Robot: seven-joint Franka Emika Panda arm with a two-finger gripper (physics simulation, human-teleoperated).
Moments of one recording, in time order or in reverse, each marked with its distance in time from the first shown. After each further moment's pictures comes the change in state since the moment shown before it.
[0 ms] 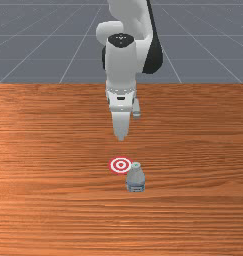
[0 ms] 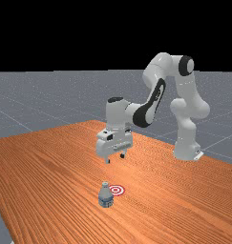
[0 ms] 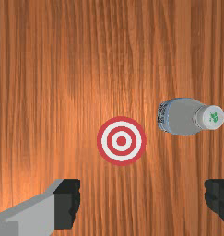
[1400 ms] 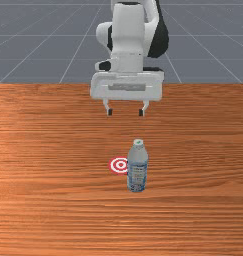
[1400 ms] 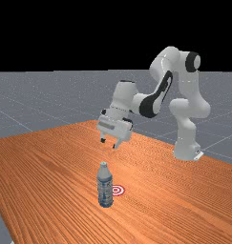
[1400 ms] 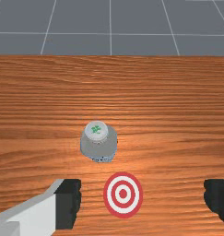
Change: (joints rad) arm 0.160 -0.123 -0.140 -0.055 0.002 0.300 1.613
